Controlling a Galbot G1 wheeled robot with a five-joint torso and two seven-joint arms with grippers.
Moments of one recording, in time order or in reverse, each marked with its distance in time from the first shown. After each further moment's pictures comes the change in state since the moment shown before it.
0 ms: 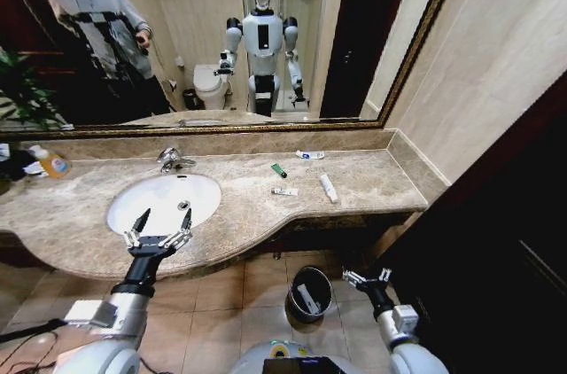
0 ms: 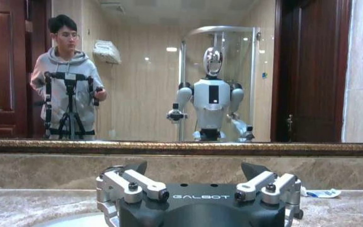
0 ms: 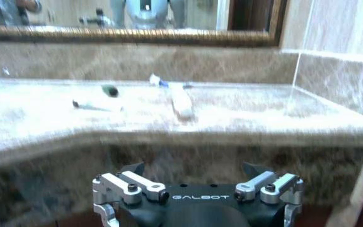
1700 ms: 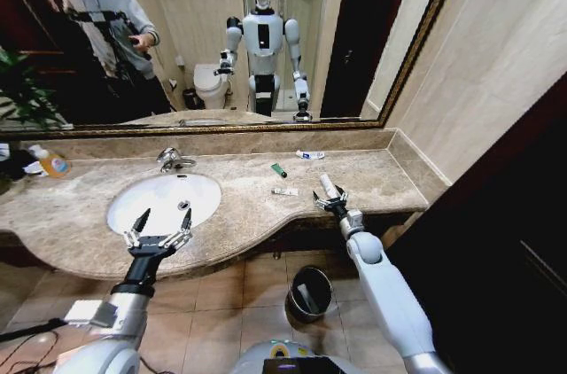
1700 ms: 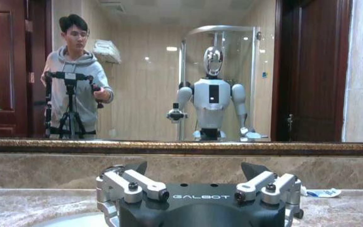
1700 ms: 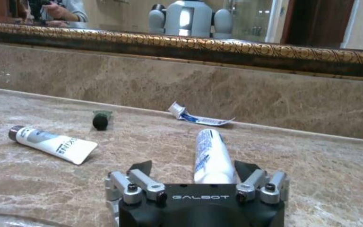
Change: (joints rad) left arm 0.000 0.000 0.000 0.000 0.000 0.000 0.000; right arm 0.851 -0.124 -0.200 -0.662 -0.006 -0.028 -0.089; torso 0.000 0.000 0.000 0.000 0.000
